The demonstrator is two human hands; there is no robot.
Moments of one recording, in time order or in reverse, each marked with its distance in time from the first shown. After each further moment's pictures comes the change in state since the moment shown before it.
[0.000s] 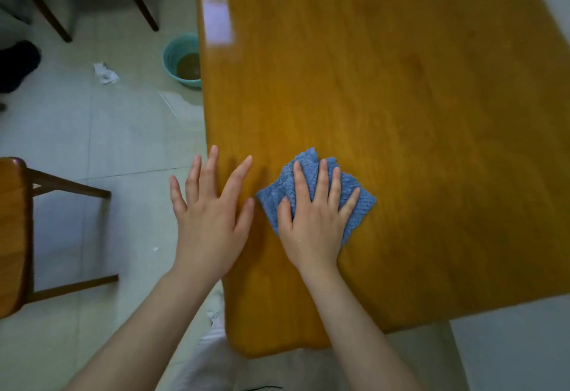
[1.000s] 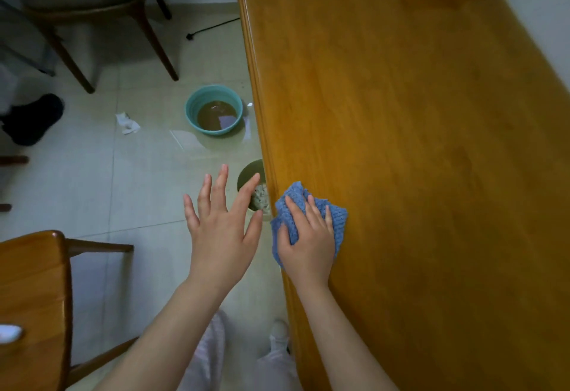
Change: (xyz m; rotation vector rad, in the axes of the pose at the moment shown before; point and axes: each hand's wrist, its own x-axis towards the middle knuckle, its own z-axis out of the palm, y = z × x) left_hand 0.146 -0.094 -0.074 -0.059 0.006 0.002; right_hand 0.118 -0.137 0.033 0.367 0.230 -0.053
